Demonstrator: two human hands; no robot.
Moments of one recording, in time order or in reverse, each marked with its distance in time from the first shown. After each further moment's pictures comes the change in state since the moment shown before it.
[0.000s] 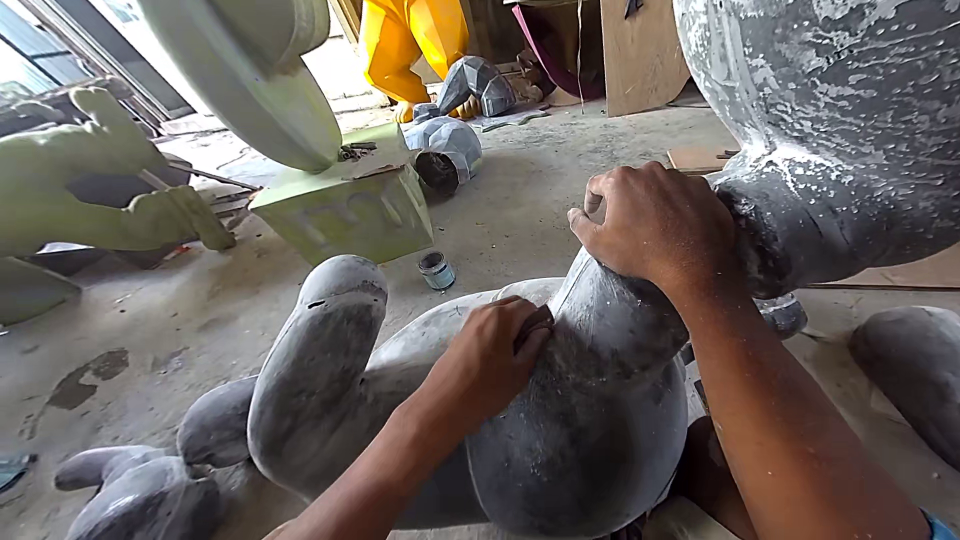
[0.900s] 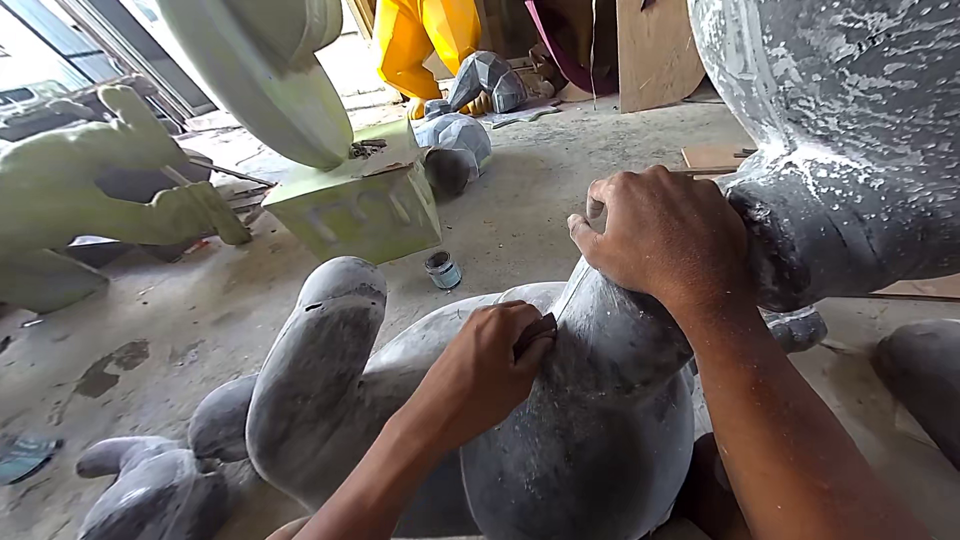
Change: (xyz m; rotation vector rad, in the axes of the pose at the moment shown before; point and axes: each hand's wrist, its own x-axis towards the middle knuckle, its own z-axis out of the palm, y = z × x) left_hand 0.007 0.003 -0.006 -0.033 -0.025 -0.038; right_hand 0.003 -0.002 0.005 -0.014 0.046 -0.030
